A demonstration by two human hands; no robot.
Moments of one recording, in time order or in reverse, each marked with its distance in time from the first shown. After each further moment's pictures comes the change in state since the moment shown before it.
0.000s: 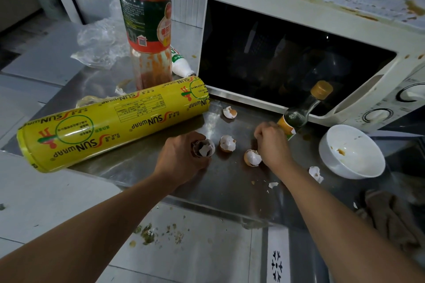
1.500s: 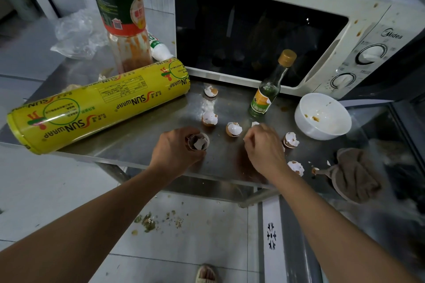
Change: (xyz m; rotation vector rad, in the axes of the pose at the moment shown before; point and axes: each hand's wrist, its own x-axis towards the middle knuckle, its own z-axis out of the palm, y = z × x) left_hand -0.043 0.016 0.015 0.023 -0.063 0.020; right_hand -0.091 0.004 -0.013 -0.006 0.073 0.030
